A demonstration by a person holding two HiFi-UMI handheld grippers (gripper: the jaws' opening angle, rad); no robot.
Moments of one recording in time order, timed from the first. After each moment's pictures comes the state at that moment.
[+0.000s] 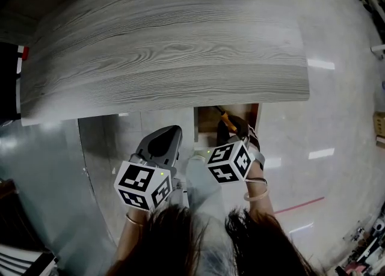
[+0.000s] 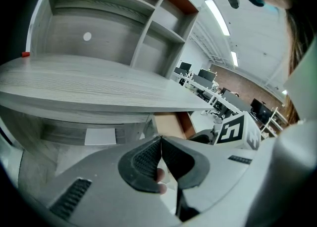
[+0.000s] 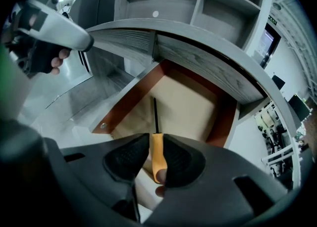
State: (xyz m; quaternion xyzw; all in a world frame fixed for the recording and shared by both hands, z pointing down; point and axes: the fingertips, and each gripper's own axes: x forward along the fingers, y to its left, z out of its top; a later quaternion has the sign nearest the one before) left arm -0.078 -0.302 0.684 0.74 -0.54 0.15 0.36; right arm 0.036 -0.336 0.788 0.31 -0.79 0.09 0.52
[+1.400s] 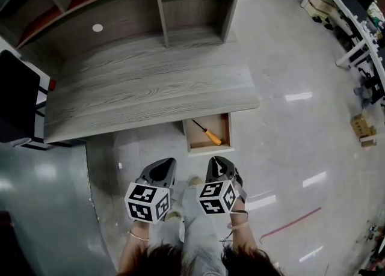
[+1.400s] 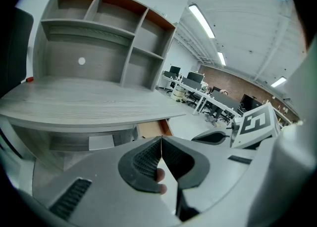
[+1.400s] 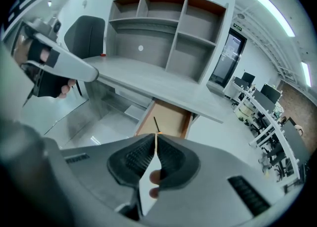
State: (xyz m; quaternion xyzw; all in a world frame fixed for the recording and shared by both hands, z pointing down) left arm -0.059 -0.211 0.569 0.78 -0.52 0.16 0.31; right arm 0.062 -0.233 0.628 0.44 -0.78 0.09 0.43
